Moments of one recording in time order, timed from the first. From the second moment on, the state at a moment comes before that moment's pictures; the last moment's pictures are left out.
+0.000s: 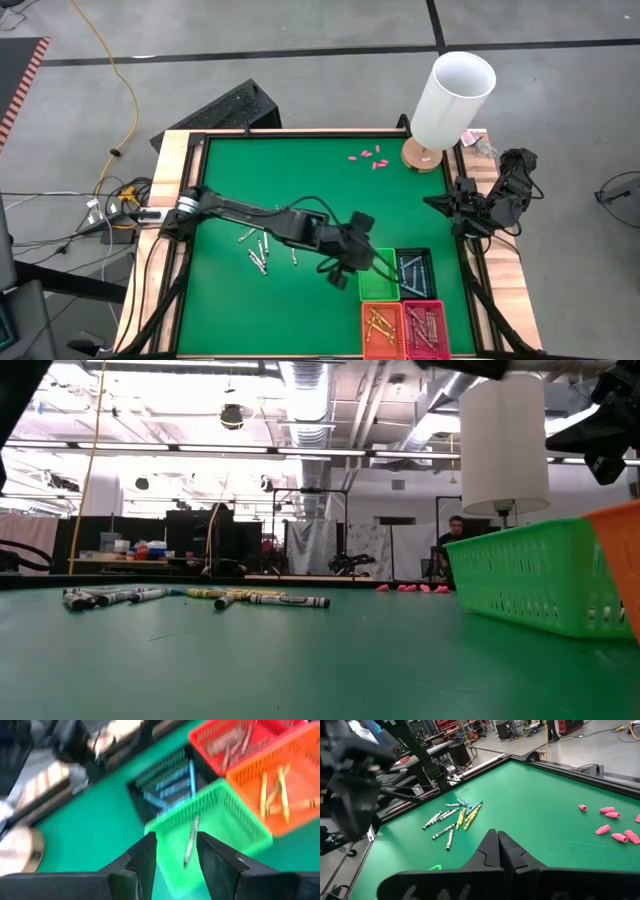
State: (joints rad) left arm -0.22 2.10 1.99 -0.52 -0.11 0.40; right arm 0.90 0.01 0.39 -0.81 1.12 0.78
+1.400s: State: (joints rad) left arm -0.16 1.79 0.96 -0.02 -0.14 0.11; right arm 0.90 0.01 0.39 -0.81 1.12 0.78
